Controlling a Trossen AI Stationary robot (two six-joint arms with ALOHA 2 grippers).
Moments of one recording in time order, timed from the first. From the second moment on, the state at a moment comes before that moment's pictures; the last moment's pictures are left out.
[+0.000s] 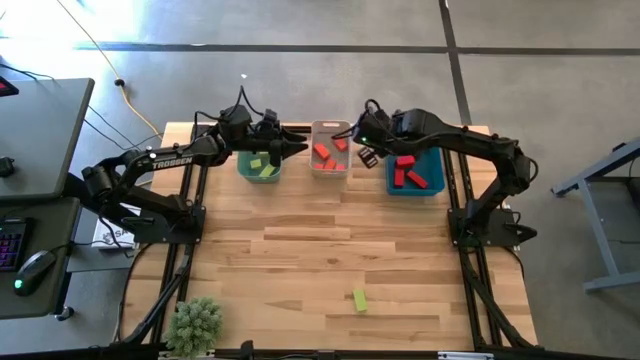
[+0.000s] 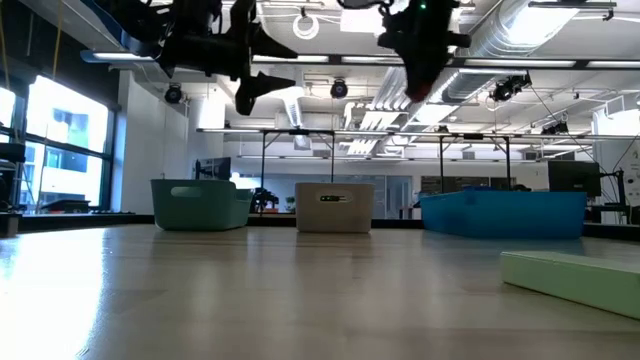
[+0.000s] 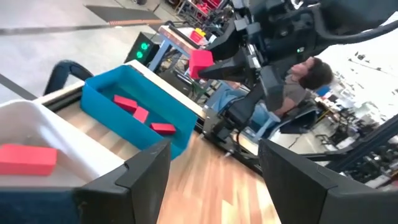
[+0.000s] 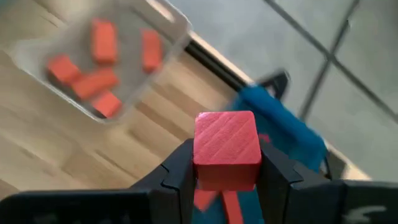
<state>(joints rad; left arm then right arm) 0.72 1.32 0.78 0.40 0.53 -0.52 -0.28 1.65 1.72 -1.33 0.55 0.53</state>
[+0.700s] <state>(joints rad) 0.72 1.32 0.78 0.39 0.48 -0.44 -0.45 1.57 1.28 -1.31 0.45 0.74</state>
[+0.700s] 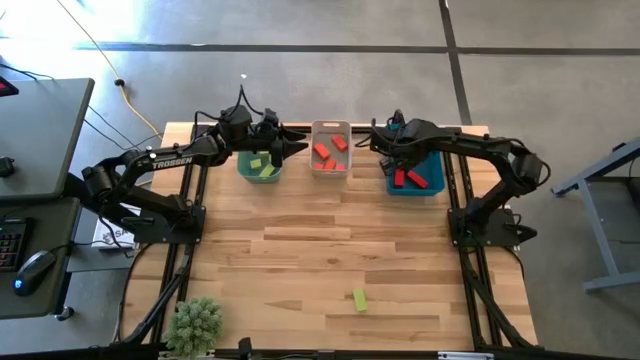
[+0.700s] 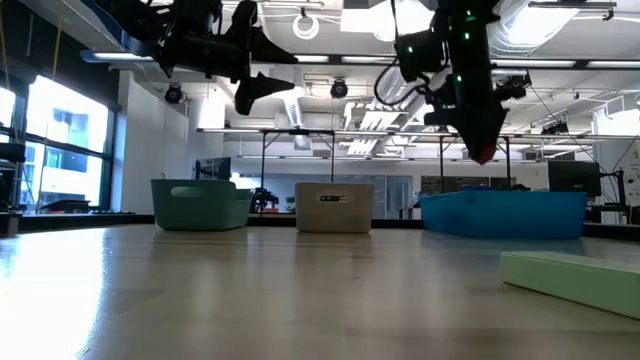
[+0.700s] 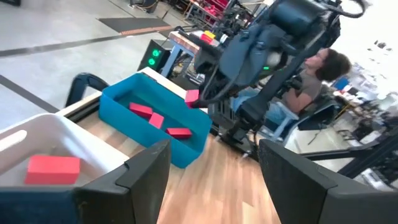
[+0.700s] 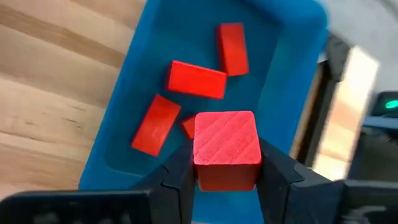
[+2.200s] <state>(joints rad) 0.72 1.32 0.78 0.37 0.07 -0.02 -0.96 1.57 0.95 -0.64 0.02 0.37</state>
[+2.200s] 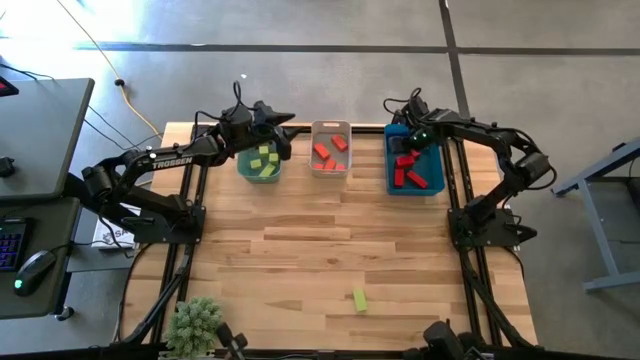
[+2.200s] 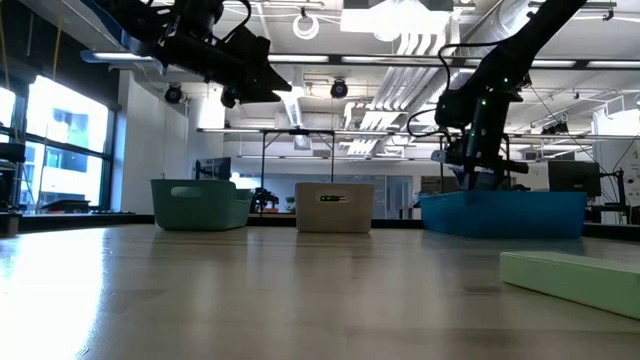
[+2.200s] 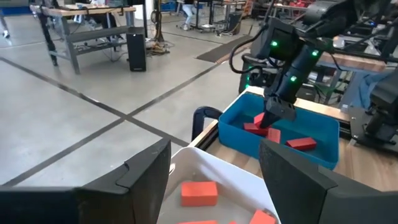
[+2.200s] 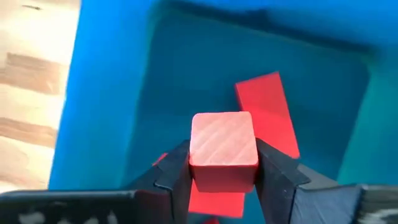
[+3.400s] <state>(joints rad) 0.72 1.32 1.00 -0.30 -0.07 -0.21 -0.63 1.56 1.24 -0.83 -0.13 0.59</state>
